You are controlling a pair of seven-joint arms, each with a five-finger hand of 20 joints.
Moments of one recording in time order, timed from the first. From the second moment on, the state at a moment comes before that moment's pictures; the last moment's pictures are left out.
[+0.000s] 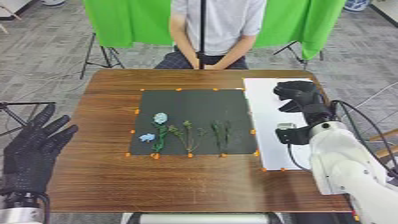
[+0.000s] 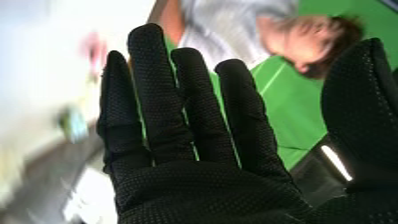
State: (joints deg) left arm 155.0 -39.1 -107.9 -135.8 21.4 27.6 37.9; right arm -94.1 -41.0 72.5 -122.1 -91.6 26.8 36.1
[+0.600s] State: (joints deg) left arm 154.8 -39.7 -107.9 -136.2 22.1 27.7 37.8; right arm -84.3 -36.0 64.9 -116.3 -119.7 1.3 58.8
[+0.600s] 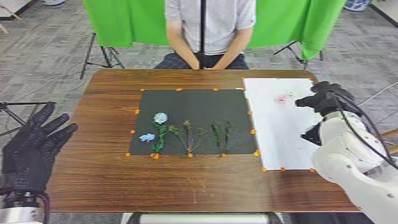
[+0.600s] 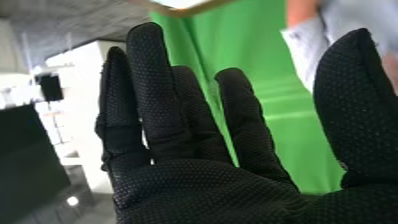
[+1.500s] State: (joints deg) left arm 155.2 -39.6 -107.5 -136.2 21.9 27.9 39.2; right arm -75.4 -35.6 55.7 -103.5 -114.5 -10.4 65.2
